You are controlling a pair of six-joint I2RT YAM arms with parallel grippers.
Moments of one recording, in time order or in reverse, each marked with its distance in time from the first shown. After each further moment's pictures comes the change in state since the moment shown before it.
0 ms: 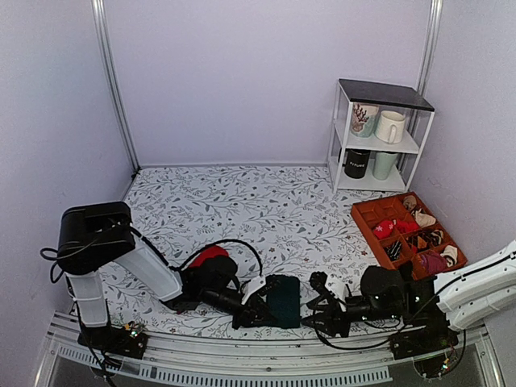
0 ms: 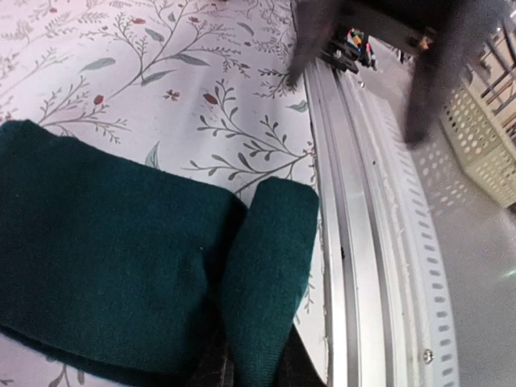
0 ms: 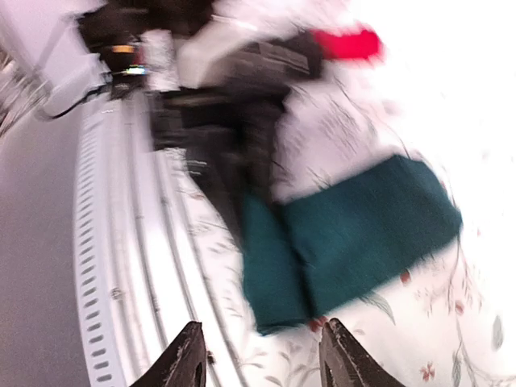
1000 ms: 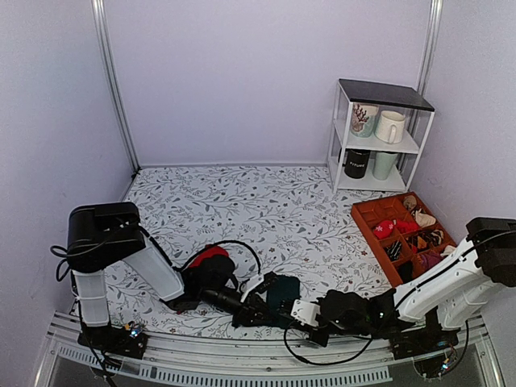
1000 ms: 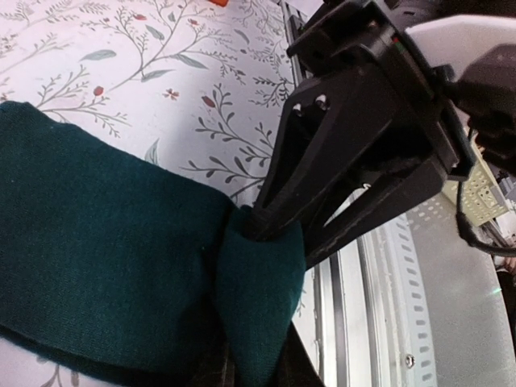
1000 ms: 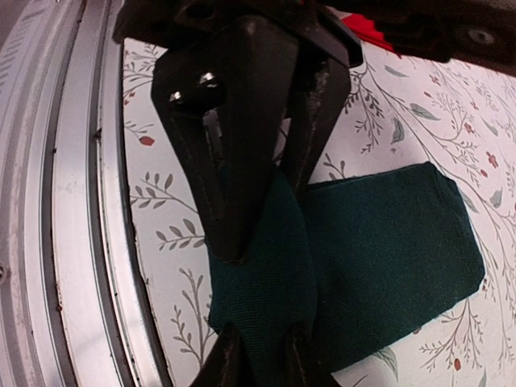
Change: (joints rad) left arm 0.031 0.068 -0.010 0.124 0.090 -0.117; right arm 0.177 0.380 0.109 0.143 0.272 -0.295
